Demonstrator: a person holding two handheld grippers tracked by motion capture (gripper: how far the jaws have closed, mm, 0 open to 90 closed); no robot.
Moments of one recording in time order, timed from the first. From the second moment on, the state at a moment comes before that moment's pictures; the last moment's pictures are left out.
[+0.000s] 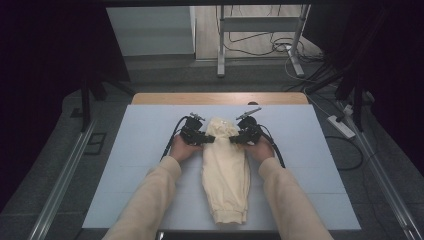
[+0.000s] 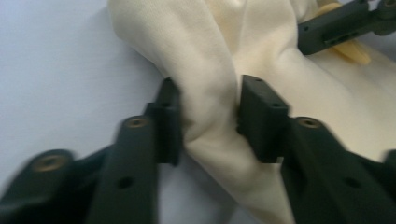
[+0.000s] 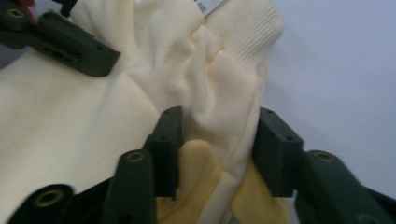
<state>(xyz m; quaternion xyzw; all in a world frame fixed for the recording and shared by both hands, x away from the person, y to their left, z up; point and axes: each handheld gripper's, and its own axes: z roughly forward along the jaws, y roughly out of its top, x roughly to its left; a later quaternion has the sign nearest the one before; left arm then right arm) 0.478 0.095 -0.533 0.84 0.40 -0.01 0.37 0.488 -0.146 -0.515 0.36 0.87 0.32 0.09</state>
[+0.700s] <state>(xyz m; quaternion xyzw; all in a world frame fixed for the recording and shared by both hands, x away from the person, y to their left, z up) 0.473 0.096 -0.528 0.84 0.38 0.00 0.38 0.482 -0.146 -0.507 0.34 0.88 0.32 0.10</state>
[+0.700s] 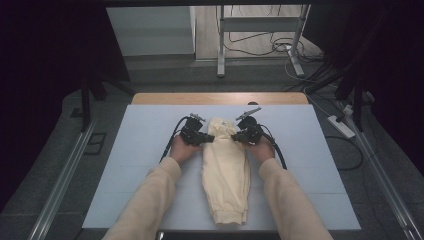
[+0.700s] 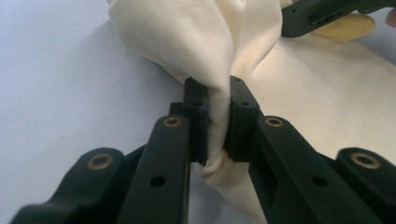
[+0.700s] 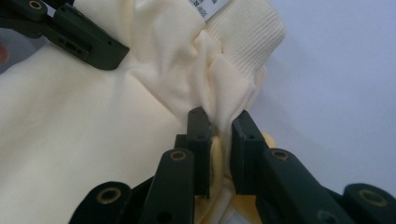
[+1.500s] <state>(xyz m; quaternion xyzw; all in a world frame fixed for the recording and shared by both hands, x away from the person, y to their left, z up) 0.467 0.098 -0.494 0.83 0.36 0.03 0.43 0.475 -0.159 -0.476 0.33 0.86 0.36 0.14</state>
